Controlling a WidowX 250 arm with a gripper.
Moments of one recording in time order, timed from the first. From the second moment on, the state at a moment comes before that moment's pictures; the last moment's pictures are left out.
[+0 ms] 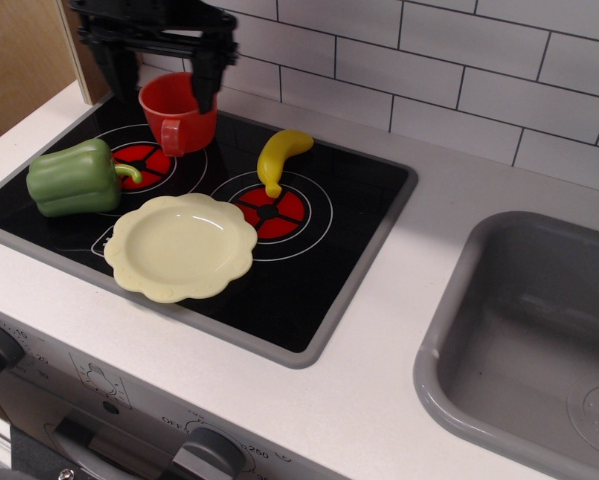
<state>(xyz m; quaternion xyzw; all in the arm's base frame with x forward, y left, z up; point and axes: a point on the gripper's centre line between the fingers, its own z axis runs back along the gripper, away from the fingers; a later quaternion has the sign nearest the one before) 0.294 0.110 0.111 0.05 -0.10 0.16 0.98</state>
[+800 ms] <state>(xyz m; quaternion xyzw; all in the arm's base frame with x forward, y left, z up) 0.297 0.120 0.086 0.00 -0.07 0.15 0.99</state>
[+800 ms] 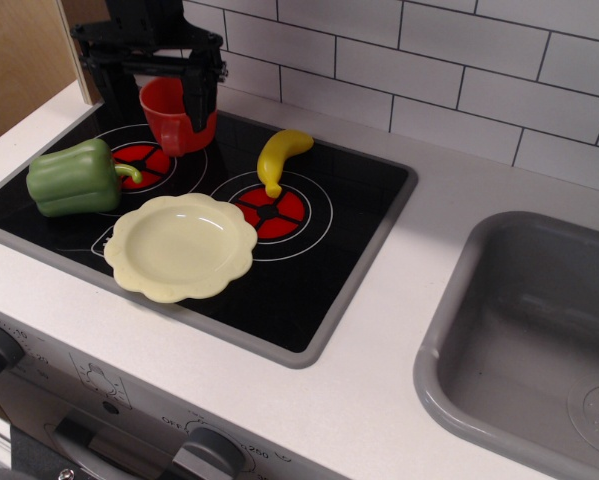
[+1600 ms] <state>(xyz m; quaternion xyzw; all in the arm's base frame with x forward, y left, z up) 0.305 0.117 0.063 0.05 -0.08 0.18 0.98</state>
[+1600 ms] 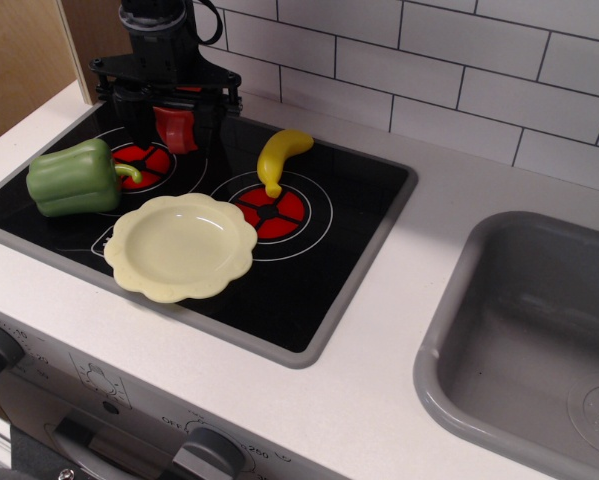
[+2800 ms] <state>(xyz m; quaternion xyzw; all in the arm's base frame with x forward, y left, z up) 0.260 0.080 0.102 0.03 -0.08 0.16 0.98</state>
